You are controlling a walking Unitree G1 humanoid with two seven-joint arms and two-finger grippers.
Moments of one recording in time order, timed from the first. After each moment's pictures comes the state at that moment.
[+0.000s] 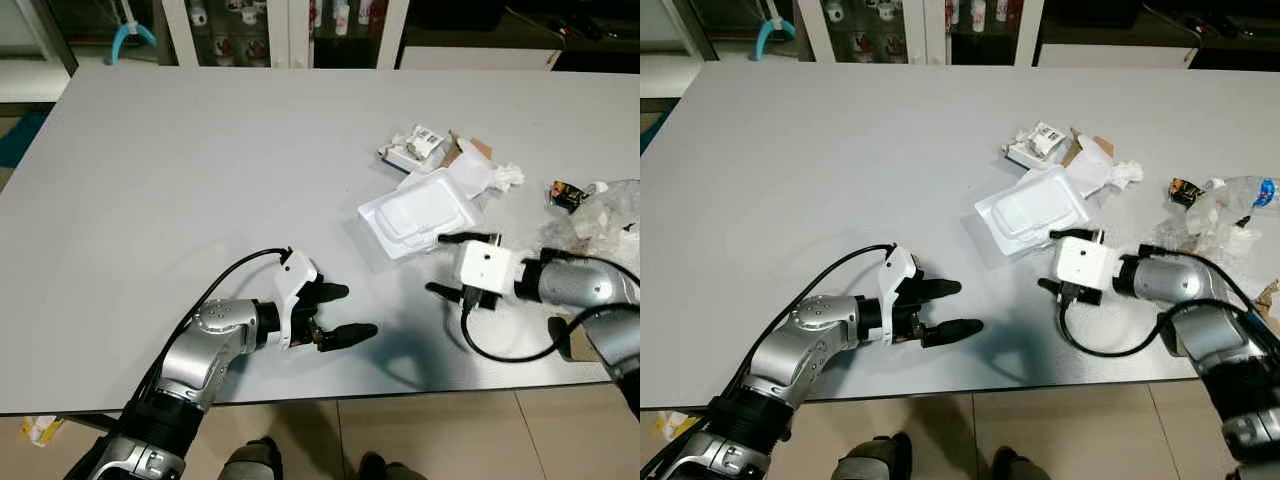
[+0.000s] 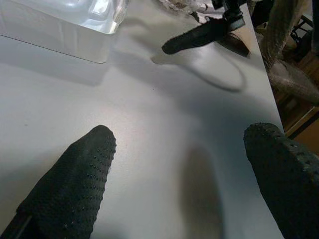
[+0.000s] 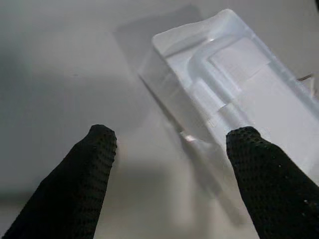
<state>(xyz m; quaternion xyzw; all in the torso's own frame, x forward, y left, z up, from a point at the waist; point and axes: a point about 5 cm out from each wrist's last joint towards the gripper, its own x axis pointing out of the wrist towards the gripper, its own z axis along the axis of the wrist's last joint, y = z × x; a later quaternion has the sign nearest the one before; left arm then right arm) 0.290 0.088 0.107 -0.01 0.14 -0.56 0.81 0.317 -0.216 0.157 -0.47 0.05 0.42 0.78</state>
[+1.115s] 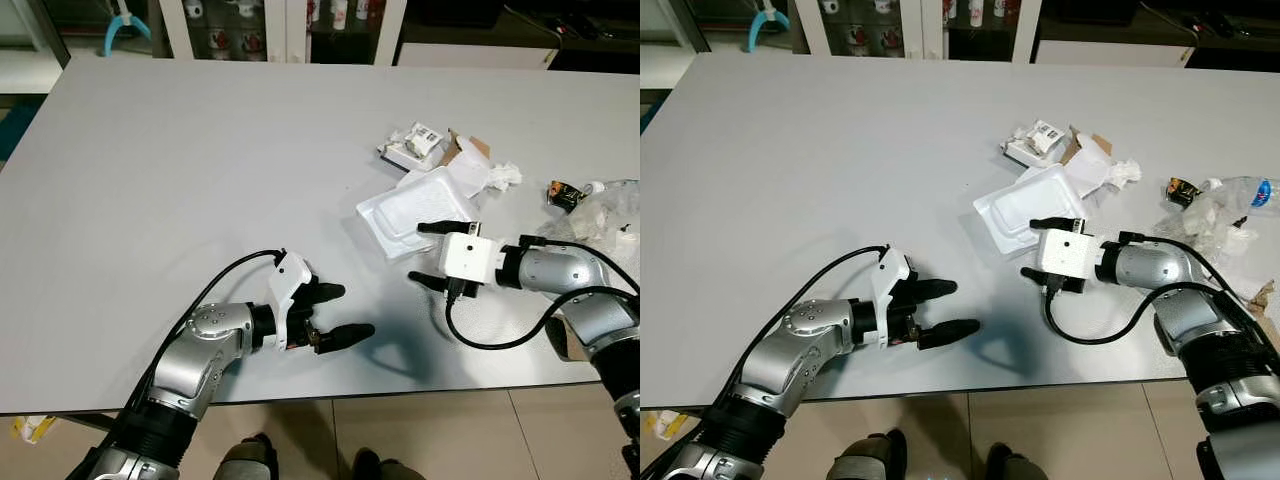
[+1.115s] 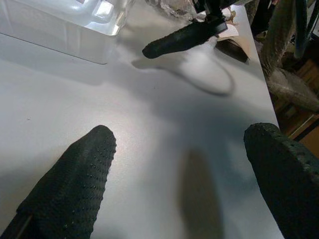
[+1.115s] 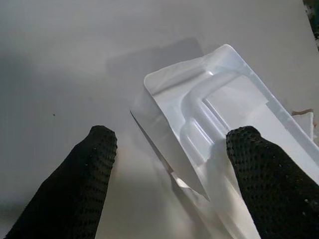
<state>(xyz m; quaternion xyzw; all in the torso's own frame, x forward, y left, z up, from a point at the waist) 0.285 0.093 0.109 -0.01 0.13 -0.56 0.82 0.332 -0.198 0.157 -0.46 0.01 0.44 0.77</state>
